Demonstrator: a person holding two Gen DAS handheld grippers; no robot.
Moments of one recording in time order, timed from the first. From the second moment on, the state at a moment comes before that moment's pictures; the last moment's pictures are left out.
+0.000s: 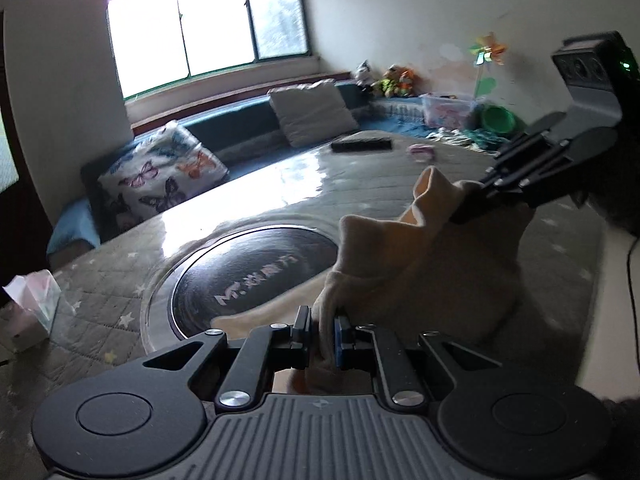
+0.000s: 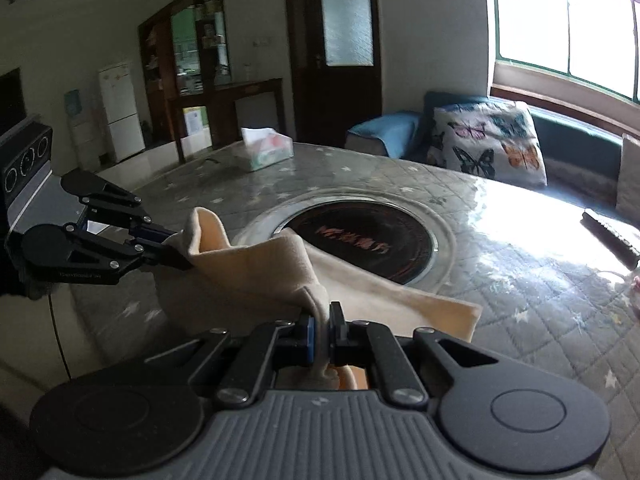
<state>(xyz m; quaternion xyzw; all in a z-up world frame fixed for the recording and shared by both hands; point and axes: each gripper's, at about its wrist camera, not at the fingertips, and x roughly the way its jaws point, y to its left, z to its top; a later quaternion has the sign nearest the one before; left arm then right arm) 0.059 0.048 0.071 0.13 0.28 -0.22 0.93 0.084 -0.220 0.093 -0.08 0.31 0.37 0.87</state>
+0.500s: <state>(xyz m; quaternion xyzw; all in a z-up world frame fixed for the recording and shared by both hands) 0.149 0.069 0.017 0.08 0.35 -0.15 0.92 0.194 -0.215 0.019 0.00 0.38 0.26 0.89</state>
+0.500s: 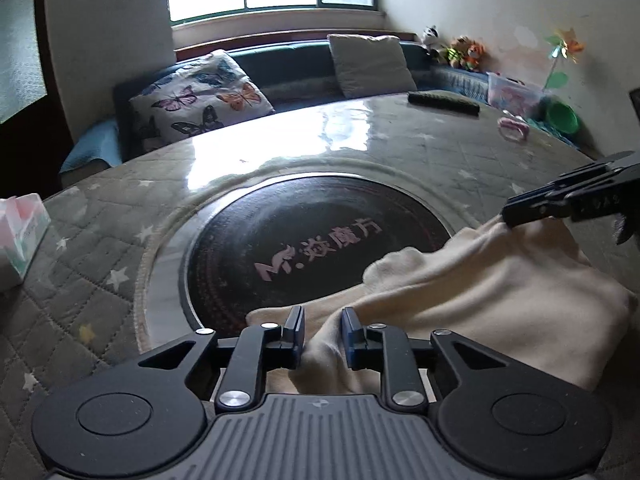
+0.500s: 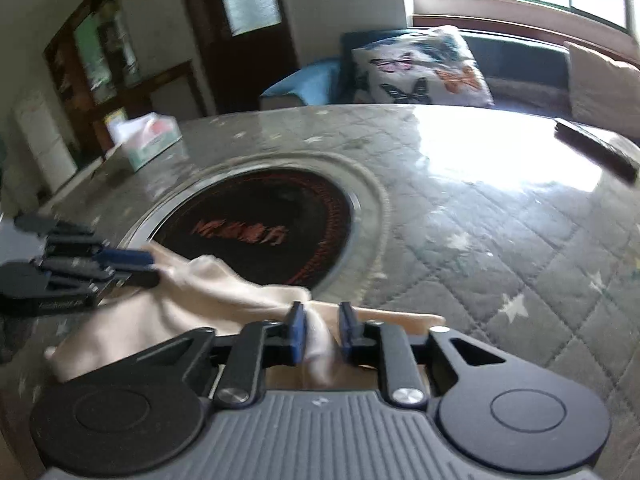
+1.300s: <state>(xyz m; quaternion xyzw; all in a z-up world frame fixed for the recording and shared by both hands) 0.160 0.037 0.014 0.12 0.36 -0.21 0.90 0.203 -0.173 0.013 -0.07 0.40 0.32 0.86</state>
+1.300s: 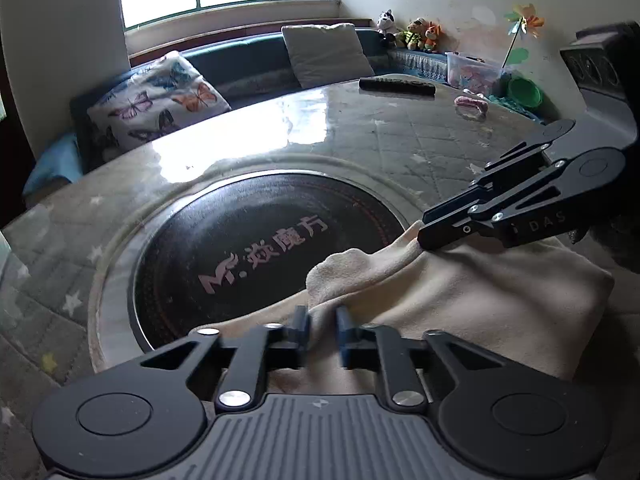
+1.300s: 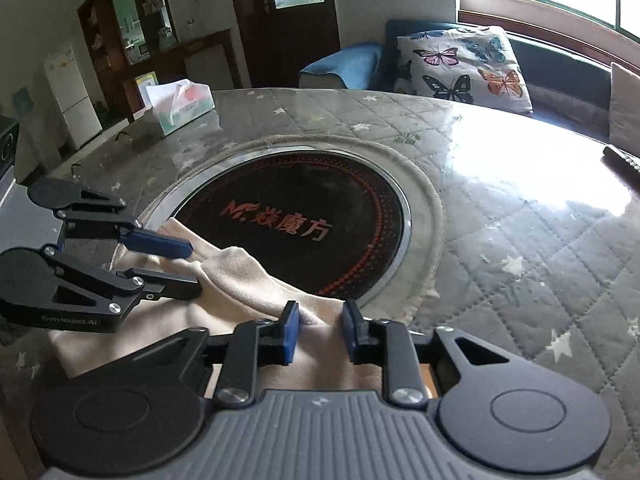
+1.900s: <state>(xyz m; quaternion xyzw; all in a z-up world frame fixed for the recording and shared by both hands) 0.178 0.028 0.023 0.13 0.34 -0.18 0.92 0.210 -0.174 0.022 -0.06 0.36 0.29 0.88</state>
